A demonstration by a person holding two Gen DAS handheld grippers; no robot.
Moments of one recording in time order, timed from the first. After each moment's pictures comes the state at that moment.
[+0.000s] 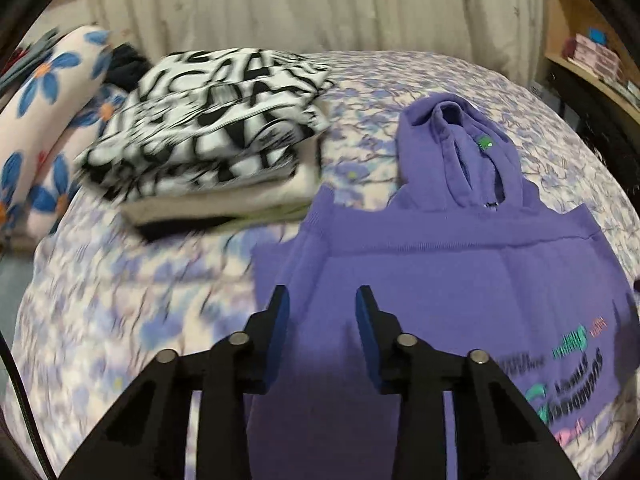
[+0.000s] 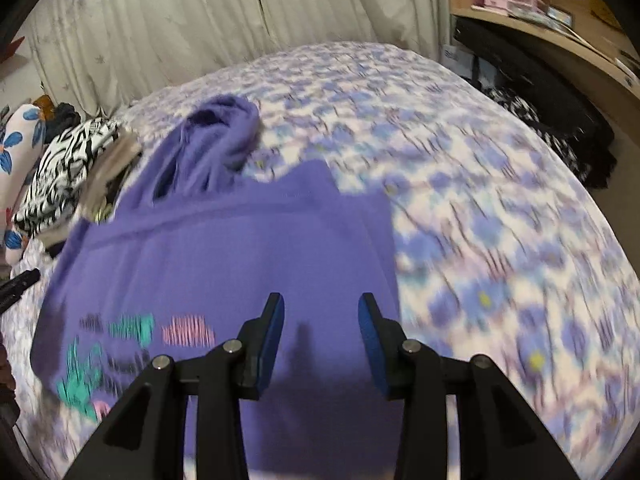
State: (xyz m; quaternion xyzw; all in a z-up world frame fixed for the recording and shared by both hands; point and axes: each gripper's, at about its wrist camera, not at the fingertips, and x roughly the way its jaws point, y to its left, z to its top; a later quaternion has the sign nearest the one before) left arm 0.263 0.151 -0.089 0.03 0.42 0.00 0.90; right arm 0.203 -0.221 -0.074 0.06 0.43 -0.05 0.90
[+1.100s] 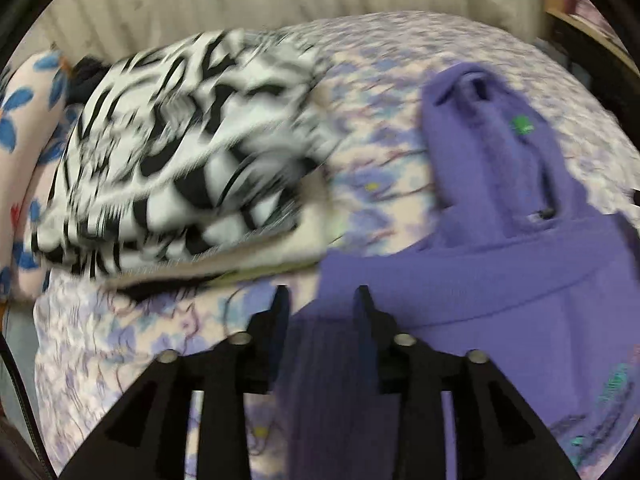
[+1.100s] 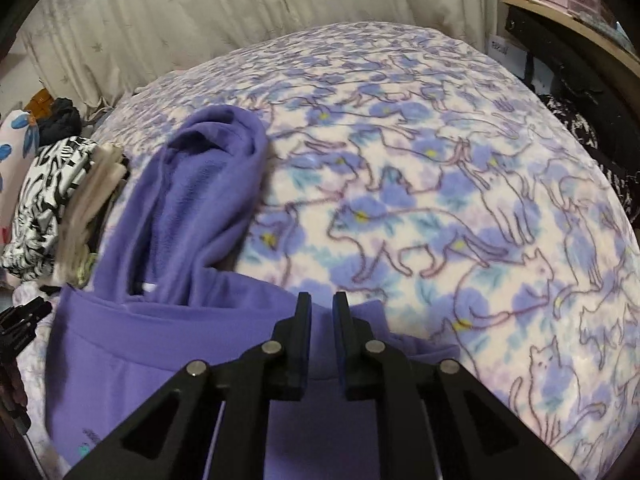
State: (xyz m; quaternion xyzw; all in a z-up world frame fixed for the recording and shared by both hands) left arm 0.357 0.146 -0.095 0.09 0.47 -0.02 0.88; right arm 0.355 -0.224 -0.073 0.07 0.49 0.01 0.87
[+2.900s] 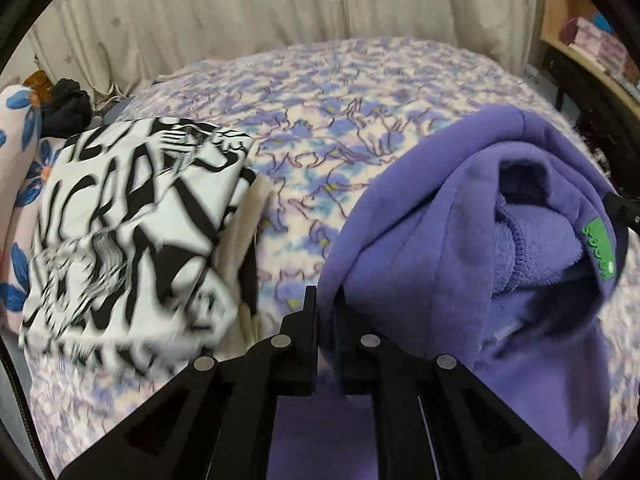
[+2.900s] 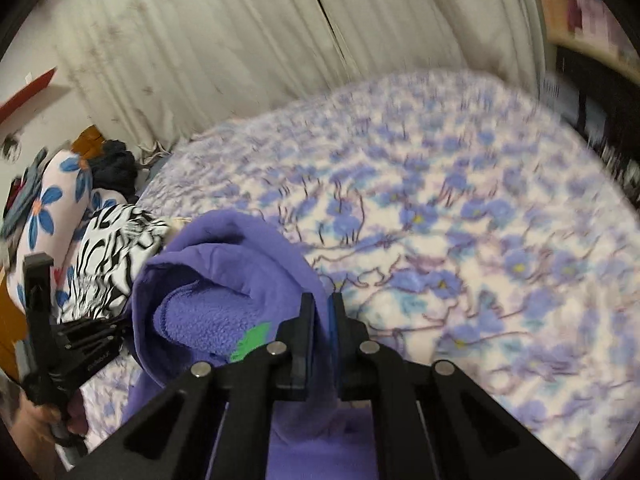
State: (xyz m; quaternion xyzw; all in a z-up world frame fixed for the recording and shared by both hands) left arm 0.430 0.079 -0.031 0.05 0.47 -0.04 0.88; right arm 0.397 -0.173 0.015 0.08 0.38 0.09 0.92
